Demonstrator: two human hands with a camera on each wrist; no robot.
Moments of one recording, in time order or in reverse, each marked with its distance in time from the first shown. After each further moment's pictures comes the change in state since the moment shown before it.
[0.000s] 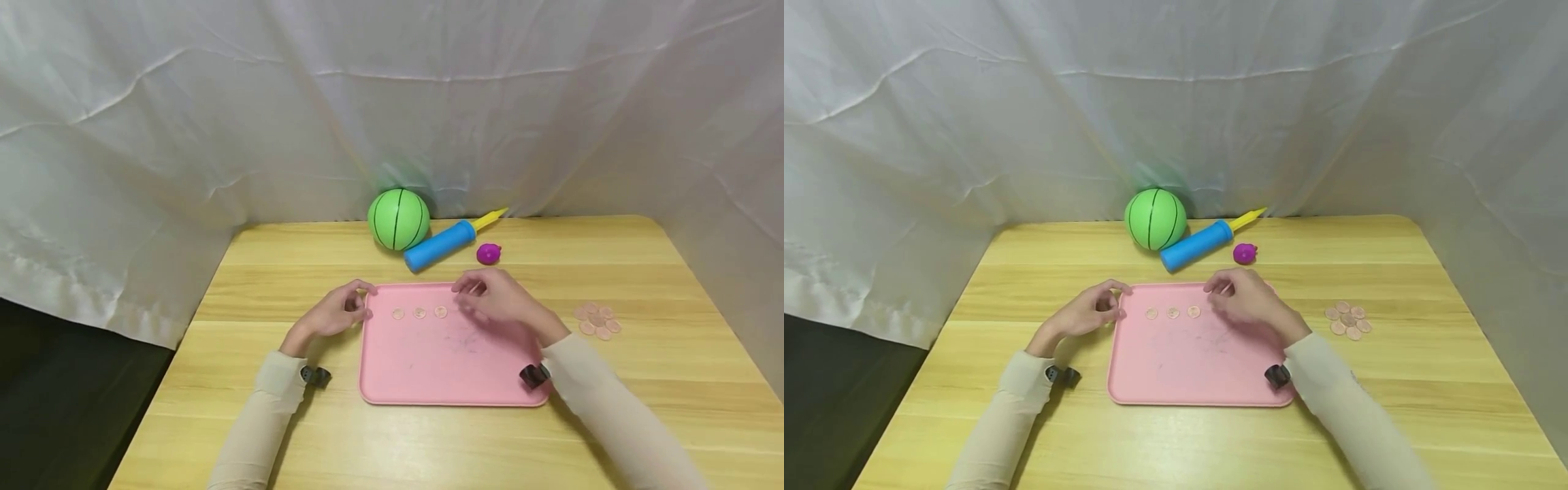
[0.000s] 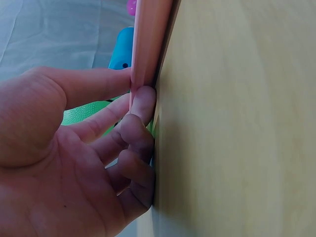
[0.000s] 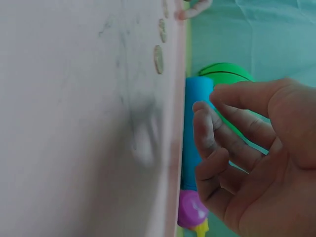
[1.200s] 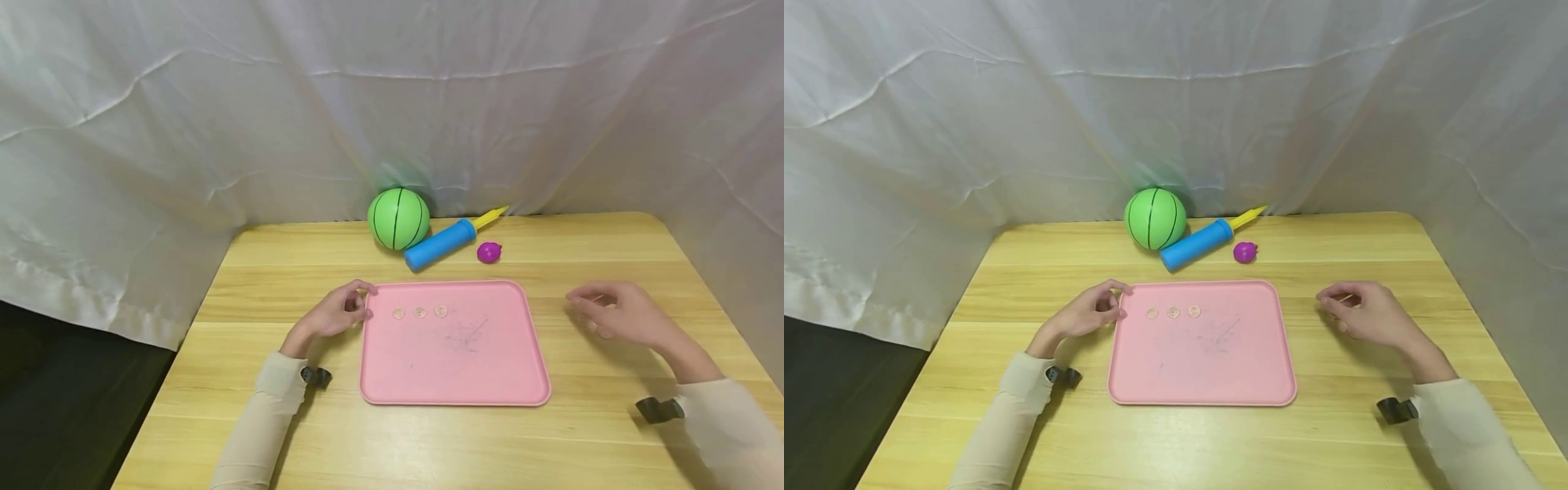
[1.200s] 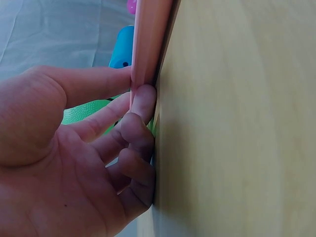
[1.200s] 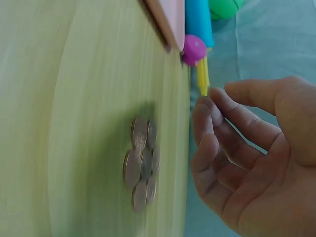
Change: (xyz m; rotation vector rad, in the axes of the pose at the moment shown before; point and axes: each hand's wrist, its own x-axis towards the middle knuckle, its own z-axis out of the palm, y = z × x) left_hand 0.000 -0.001 0.001 0.004 0.005 0.003; right_hand -0.121 0.089 -0.092 -0.026 0.140 0.212
